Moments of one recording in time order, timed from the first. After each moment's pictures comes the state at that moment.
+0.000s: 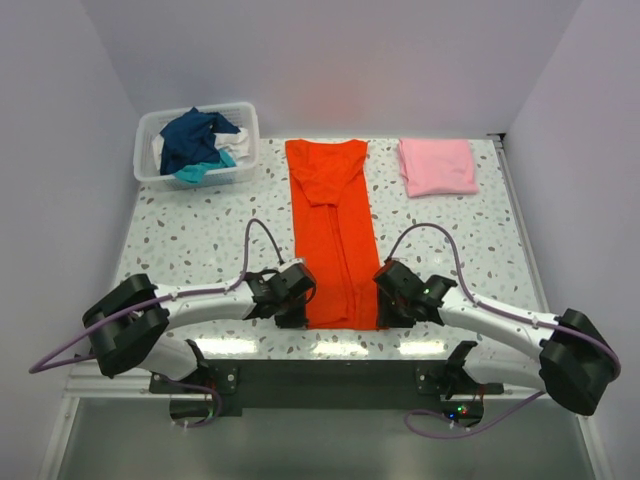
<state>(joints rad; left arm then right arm) -0.99 1.43 0.67 -0.40 -0.03 -1.01 0.84 1.13 0.57 -0.63 0.12 0.85</state>
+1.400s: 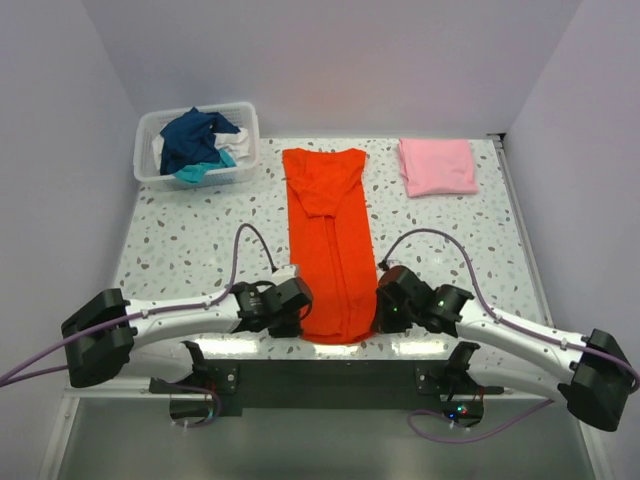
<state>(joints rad) -1.11 1.27 0.64 -0.53 -0.14 -1.12 0.92 0.96 0.53 -0.60 0.00 0.83</state>
